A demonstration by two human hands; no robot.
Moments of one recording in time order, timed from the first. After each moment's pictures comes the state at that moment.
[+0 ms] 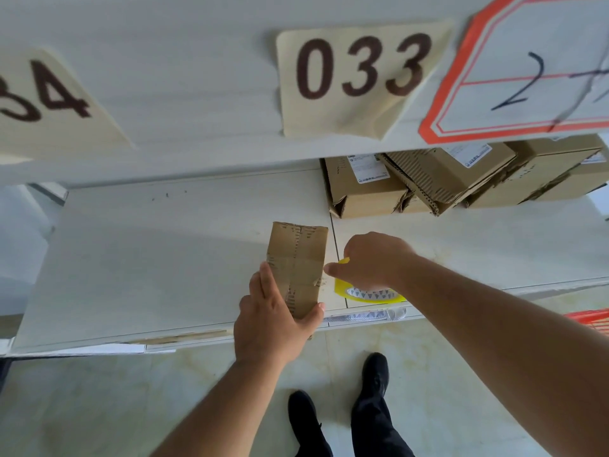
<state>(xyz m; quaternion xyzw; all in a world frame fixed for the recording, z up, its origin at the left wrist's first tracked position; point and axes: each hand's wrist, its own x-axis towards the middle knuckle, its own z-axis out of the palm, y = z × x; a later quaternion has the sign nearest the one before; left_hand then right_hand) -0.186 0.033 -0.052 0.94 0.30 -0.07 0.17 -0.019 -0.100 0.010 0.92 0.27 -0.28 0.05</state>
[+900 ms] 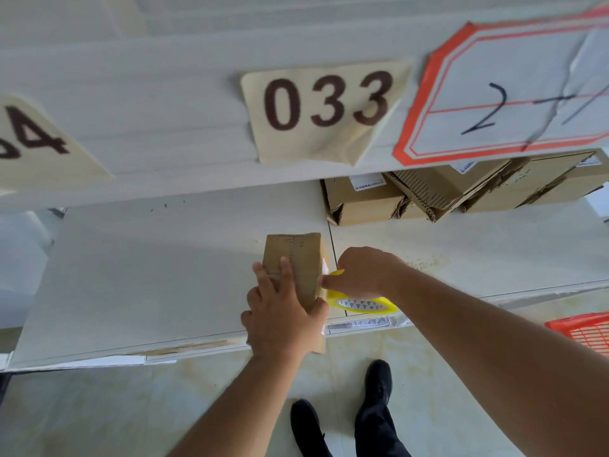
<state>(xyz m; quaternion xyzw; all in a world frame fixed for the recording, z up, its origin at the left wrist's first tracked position) -0.156 0.019 -0.042 0.93 0.31 -0.12 0.17 -0.022 -0.096 0.009 0.91 0.23 -0.35 -0.01</state>
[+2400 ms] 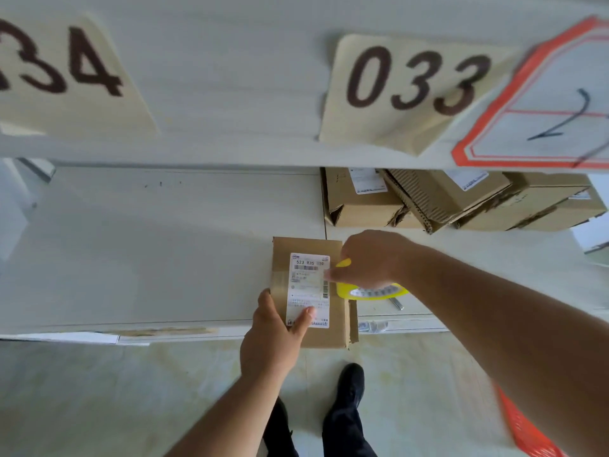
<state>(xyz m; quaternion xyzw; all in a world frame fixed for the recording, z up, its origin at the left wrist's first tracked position) -0.188 0.005 -0.095 0.84 0.40 -0.06 0.37 0.004 -0.099 0.039 0.88 0.33 -0.32 0.08</state>
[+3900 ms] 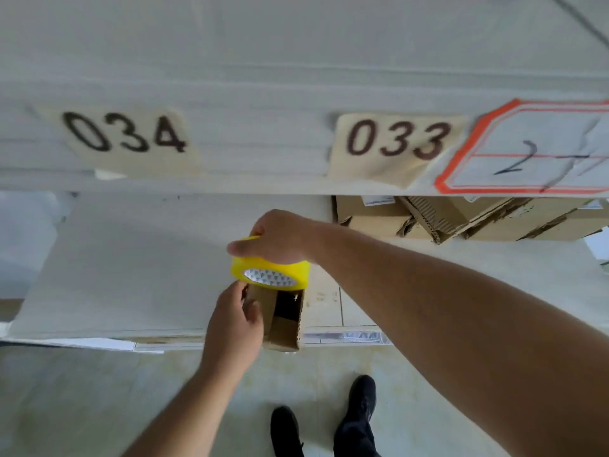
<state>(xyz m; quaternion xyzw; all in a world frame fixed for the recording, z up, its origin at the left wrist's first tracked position) -0.202 0.075 -0.039 0.82 0.39 0.04 0.42 -0.027 0.030 0.071 0.84 0.37 -0.36 -0.15</state>
